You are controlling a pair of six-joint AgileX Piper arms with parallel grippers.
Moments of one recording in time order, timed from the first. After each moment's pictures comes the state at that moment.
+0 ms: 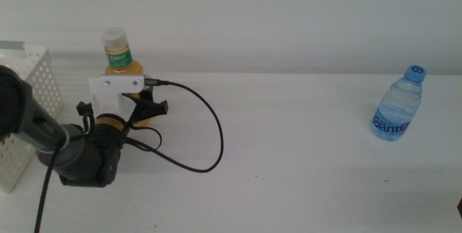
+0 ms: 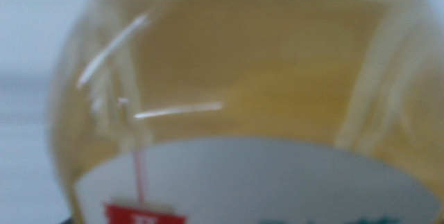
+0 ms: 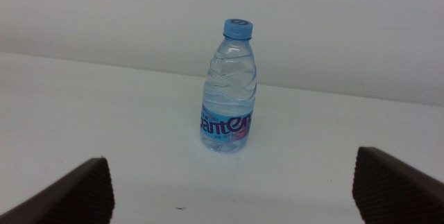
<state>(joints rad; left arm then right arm) -0.20 2.20 -0.84 -0.17 -1.10 -0.05 0.03 0.00 -0.01 -0.04 0.25 -0.12</state>
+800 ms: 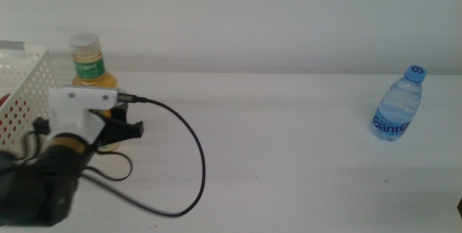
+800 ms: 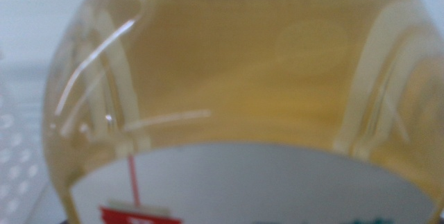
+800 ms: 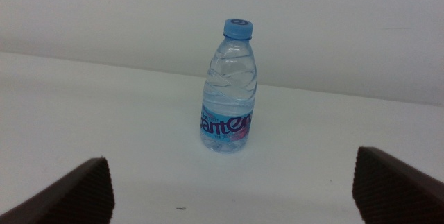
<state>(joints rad) -0.20 1.82 -0.48 -0.20 -1.00 0.05 0.03 0.00 -0.01 -0.04 0.25 -0.12</state>
